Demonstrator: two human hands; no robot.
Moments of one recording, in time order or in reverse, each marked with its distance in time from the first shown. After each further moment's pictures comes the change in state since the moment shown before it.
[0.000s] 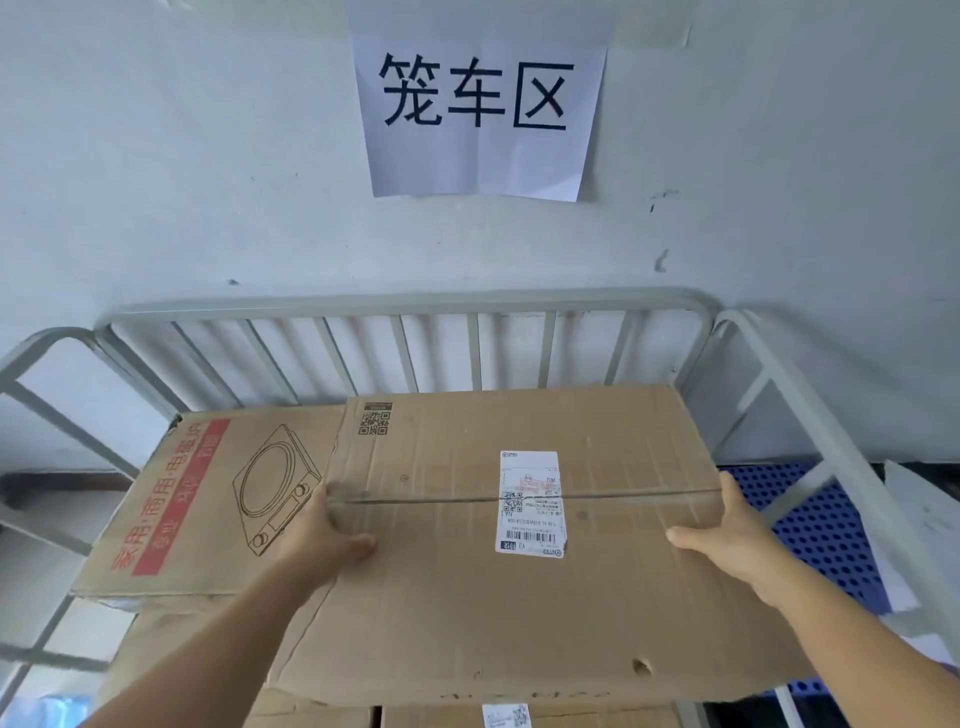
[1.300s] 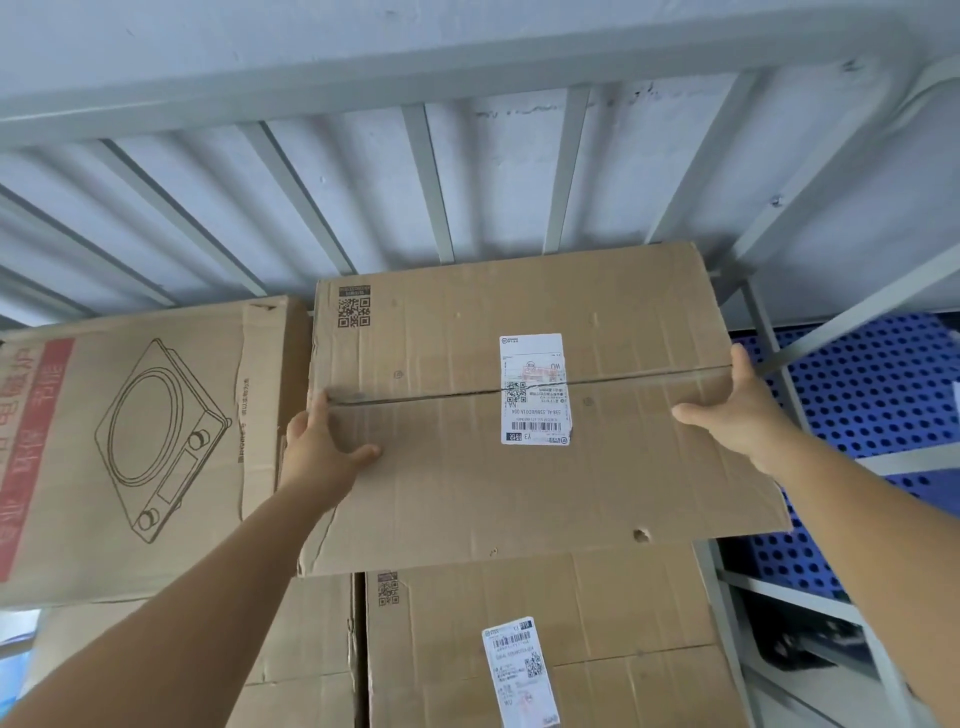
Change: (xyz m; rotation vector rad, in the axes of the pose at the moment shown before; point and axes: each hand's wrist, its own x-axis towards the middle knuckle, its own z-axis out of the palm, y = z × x) left_hand 0.190 -0.023 0.131 0.294 -0.017 -0.021; right_hand 0.233 0.037 0.092 -0.063 0.015 0.096
